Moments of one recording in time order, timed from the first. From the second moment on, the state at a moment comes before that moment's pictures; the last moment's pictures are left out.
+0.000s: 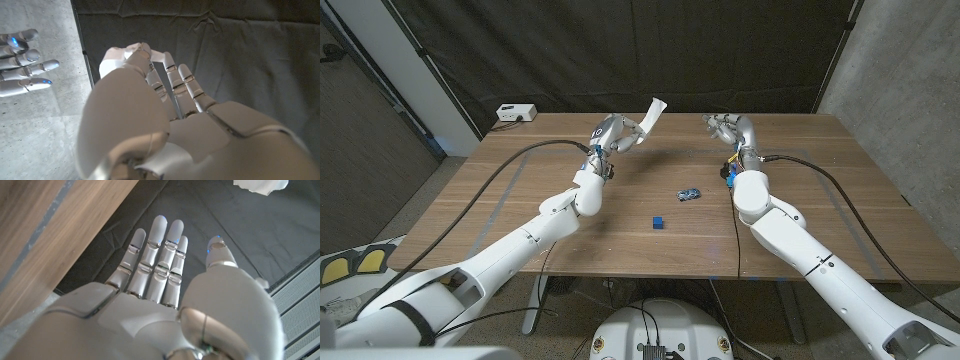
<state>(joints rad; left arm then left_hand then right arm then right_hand) 0.66 0.52 0.70 -1.40 0.49 -0.13 0.65 1.32 0.06 0.33 -0.15 0.17 1.22 -0.19 0.42 0.18 1.11 -0.14 0.25 0.27 0.71 -0.07 0.30 0.31 0.16 -0.04 0.84 0.21 -0.95 -0.49 -0.48 -1.88 0.03 -0.22 -0.67 0.89 -0.05 0.22 -0.14 0.24 0.92 -0.03 0.28 0.20 1.12 -0.08 0.47 0.33 0.85 -0.11 0.94 0.65 0.38 0.01 0.93 0.39</state>
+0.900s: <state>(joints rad) 0.62 0.52 0.73 -1.38 0.49 -0.20 0.59 1.32 0.06 0.32 -0.14 0.17 1.24 -0.20 0.41 0.18 1.11 -0.14 0.26 0.27 0.71 -0.07 0.29 0.33 0.16 -0.04 0.86 0.21 -0.94 -0.45 -0.52 -1.99 -0.10 -0.40 -0.73 0.92 -0.03 0.16 -0.12 0.25 1.03 0.00 0.26 0.21 1.21 -0.08 0.65 0.51 0.93 -0.13 1.08 0.73 0.41 0.00 1.02 0.42</state>
